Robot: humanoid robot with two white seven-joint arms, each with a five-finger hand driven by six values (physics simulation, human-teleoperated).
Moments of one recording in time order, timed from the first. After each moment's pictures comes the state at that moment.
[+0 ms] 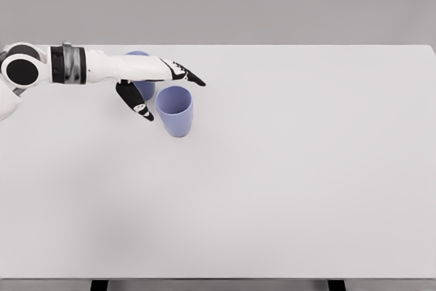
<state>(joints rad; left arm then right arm) -1.08 0.67 -1.14 -1.18 0.13 -0.61 -0.61 -0.01 0.00 -0.08 0.15 0.08 -0.20 0.25</state>
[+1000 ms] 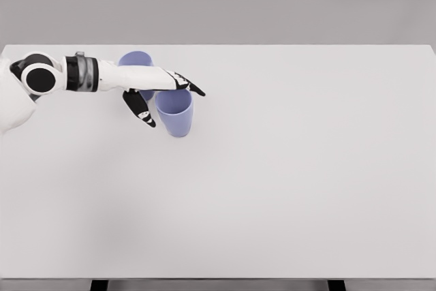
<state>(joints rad) -1.05 0.60 -1.13 -1.08 0.04 -0.61 -0.61 -0.01 0.00 -0.08 0.15 0.08 -0.20 0.25</state>
